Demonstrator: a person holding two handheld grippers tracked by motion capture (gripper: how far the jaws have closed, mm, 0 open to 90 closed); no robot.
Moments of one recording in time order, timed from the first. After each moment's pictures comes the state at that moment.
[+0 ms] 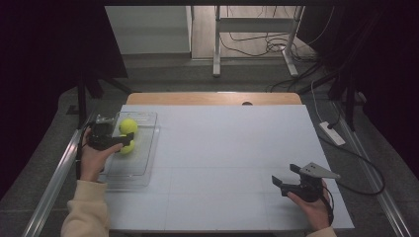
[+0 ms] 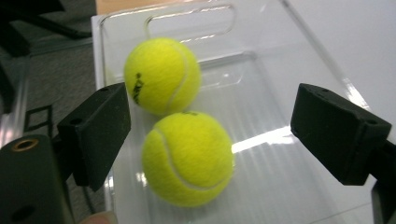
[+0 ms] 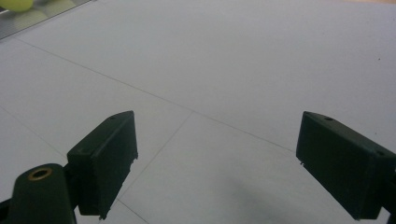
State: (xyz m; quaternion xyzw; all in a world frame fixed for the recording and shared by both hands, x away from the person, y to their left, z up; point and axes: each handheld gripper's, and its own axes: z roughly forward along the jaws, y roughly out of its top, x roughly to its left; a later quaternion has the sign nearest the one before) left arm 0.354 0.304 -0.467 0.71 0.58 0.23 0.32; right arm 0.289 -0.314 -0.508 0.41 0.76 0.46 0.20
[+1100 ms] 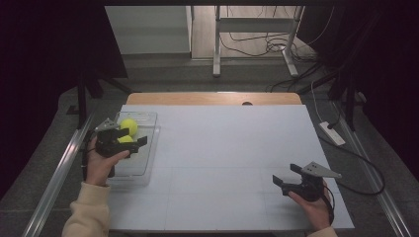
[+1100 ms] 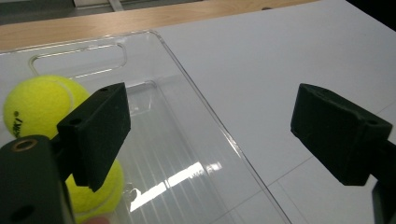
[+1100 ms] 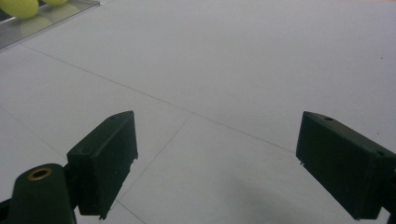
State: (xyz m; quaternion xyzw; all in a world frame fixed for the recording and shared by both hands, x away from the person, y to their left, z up) left arm 0.326 0.272 -0.454 0.73 0.50 0.17 0.44; right arm 0.291 -0.317 -0.509 0.41 0.76 0.47 0.20
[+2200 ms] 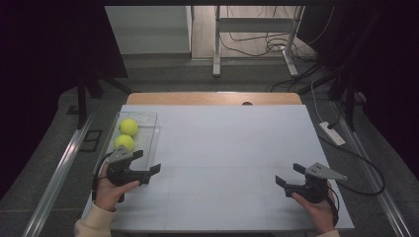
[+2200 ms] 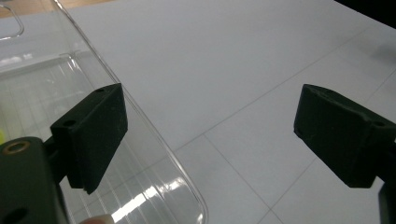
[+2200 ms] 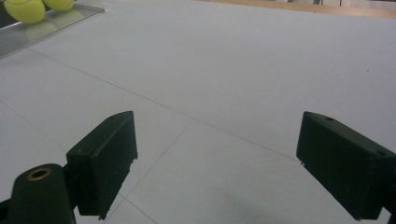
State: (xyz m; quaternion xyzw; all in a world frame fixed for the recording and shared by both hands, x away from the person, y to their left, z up) left arm 0.267 0.233 -0.484 0.75 0.43 0.15 0.47; right arm 0.283 -0.321 -0.498 0.40 0.76 0.48 0.21
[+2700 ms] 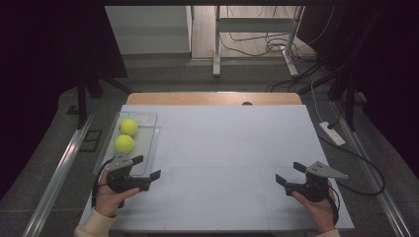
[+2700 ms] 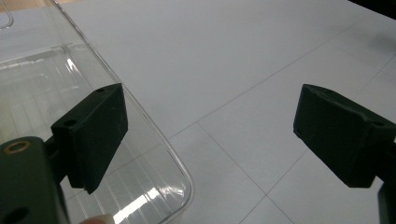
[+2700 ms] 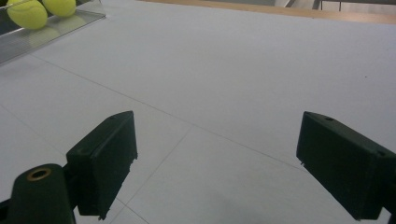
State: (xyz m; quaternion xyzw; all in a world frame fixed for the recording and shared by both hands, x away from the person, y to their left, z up) left arm 0.256 0.230 -0.494 0.76 0.42 0.16 0.47; right arm 0.285 -0.322 -0.494 0.40 0.75 0.48 0.21
